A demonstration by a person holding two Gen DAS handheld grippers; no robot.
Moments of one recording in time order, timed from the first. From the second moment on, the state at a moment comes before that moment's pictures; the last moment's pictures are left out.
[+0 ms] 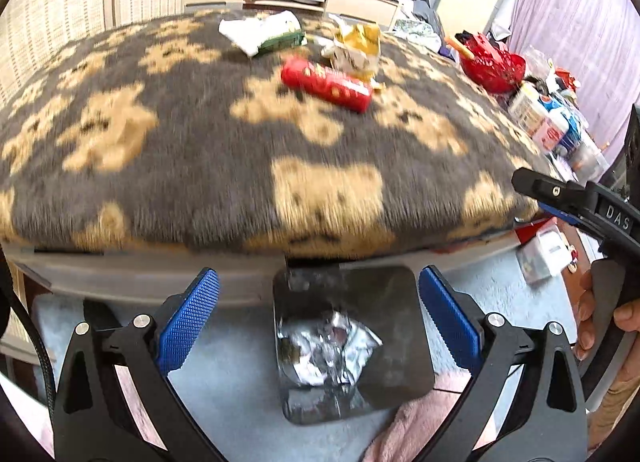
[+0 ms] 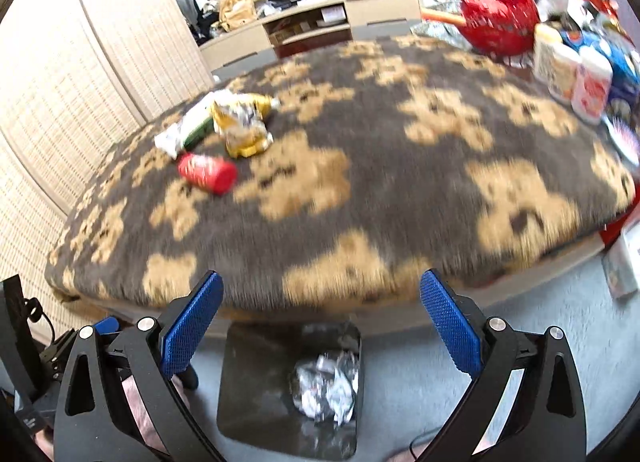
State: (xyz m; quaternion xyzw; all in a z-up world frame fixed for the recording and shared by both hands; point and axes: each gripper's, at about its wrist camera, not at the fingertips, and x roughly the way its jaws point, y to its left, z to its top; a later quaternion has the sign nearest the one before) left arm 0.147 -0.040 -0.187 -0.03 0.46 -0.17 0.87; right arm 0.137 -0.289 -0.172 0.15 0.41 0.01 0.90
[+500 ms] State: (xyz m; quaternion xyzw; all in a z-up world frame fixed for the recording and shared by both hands) left arm 0.231 -0.071 -0.177 -0.03 0.45 -0.17 0.87; right arm 0.271 -0.247 -0.143 0.14 0.39 0.08 0.91
